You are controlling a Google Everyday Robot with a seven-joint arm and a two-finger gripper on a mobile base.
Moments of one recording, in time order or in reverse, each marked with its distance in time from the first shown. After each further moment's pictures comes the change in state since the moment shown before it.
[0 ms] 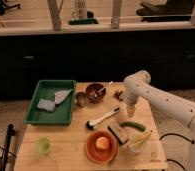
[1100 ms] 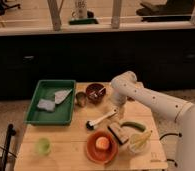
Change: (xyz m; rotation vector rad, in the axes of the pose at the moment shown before) arm -0.074 -0.010 0.017 -0.036 -0.077 -0.228
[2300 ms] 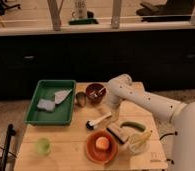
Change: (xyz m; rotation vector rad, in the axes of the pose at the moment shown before) arm -0.035 -0.007 0.016 -0.005 -0.074 -0.086
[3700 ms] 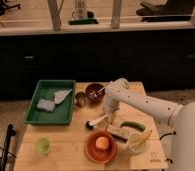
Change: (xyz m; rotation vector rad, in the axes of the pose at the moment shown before) arm -0.010 0.005 0.020 -0.002 -0.004 0.064
